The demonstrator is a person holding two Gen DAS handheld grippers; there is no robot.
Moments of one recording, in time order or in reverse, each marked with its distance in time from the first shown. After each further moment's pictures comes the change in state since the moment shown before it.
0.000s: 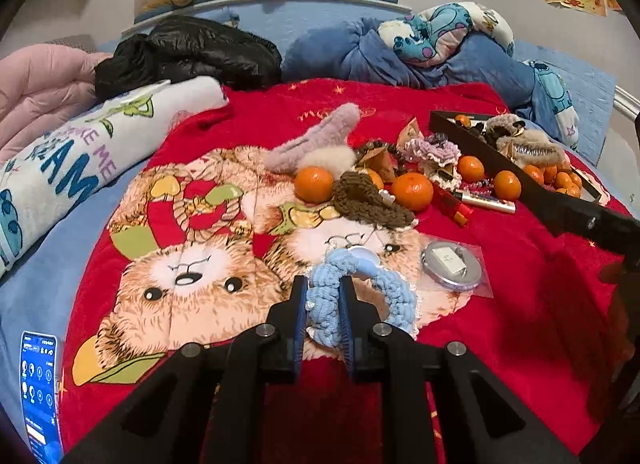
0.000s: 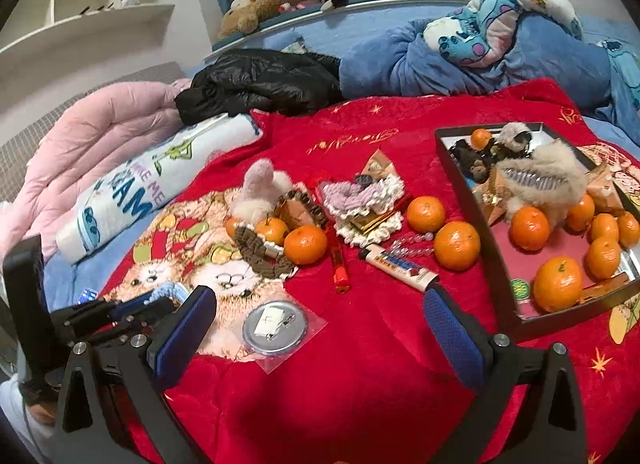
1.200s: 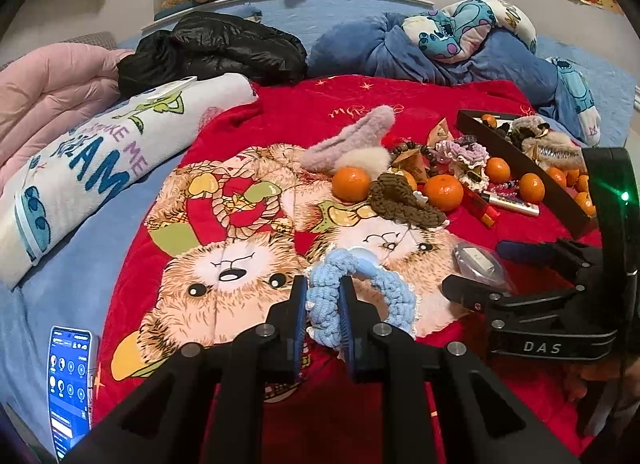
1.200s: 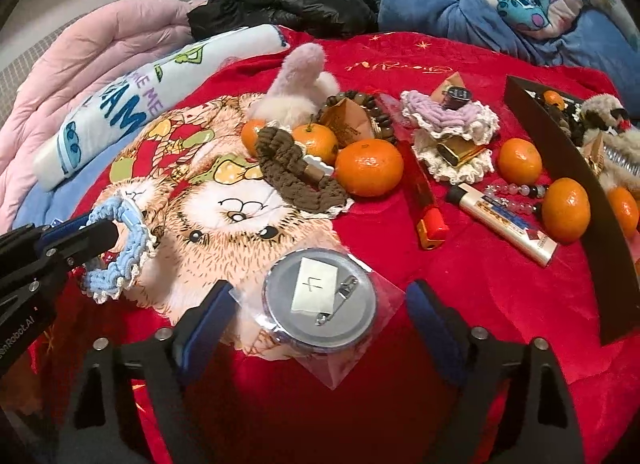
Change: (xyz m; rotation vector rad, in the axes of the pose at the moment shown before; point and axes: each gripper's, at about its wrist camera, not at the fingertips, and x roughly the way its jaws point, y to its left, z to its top) left arm -0.013 0.010 0.005 -0.020 0.014 0.086; right arm 0.082 0.043 -0.024 -0.114 0.218 -0.024
